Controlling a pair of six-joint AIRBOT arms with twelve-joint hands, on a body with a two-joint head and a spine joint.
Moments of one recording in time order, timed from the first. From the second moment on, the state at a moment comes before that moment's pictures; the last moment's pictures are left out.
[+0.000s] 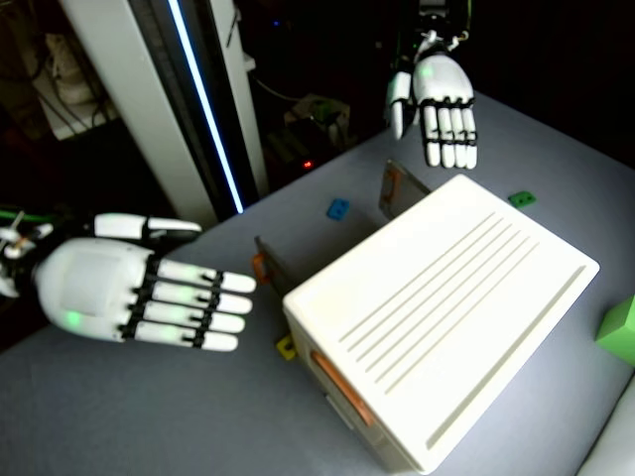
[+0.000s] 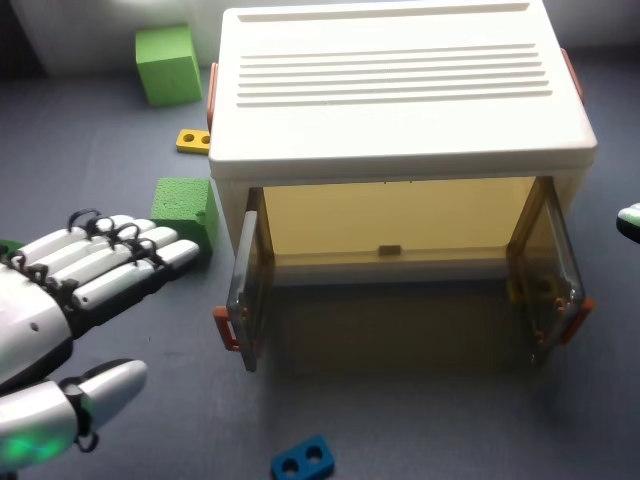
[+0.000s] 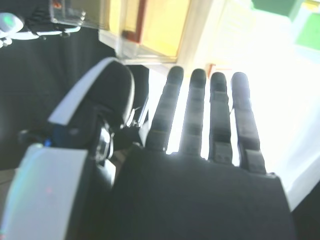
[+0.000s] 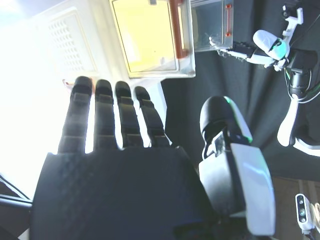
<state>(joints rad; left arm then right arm) 1.20 -0.74 0.80 -0.04 -1.22 0.84 -1.35 -0.83 1.05 0.01 1.37 -0.39</state>
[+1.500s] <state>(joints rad) 0.97 -0.89 0.90 0.16 -1.04 0.74 -1.35 -0.84 1.06 0.03 1.36 -0.39</state>
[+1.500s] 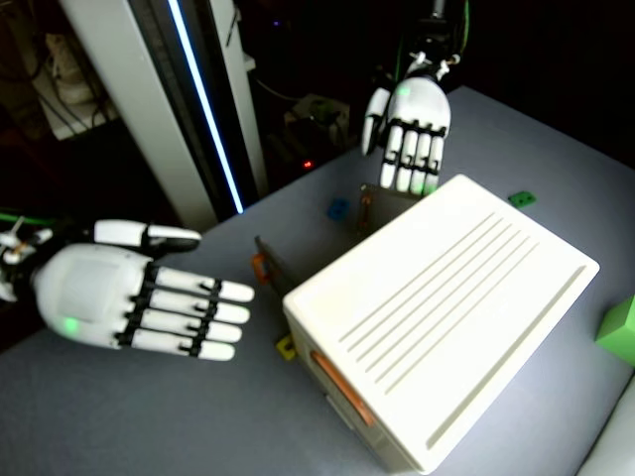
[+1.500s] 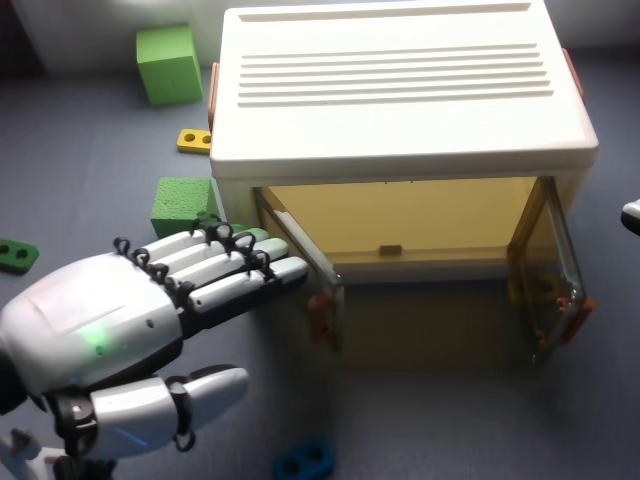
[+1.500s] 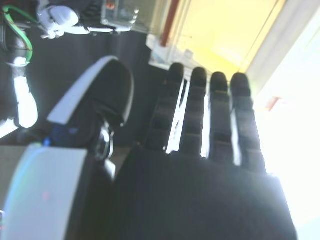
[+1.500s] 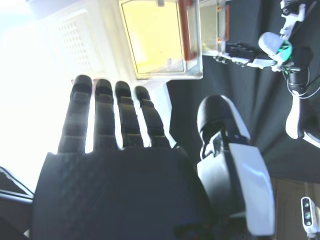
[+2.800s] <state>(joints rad) 1.03 -0.84 0.86 0.09 -1.05 0.76 -1.35 -0.84 1.05 -0.03 1.36 -0.36</state>
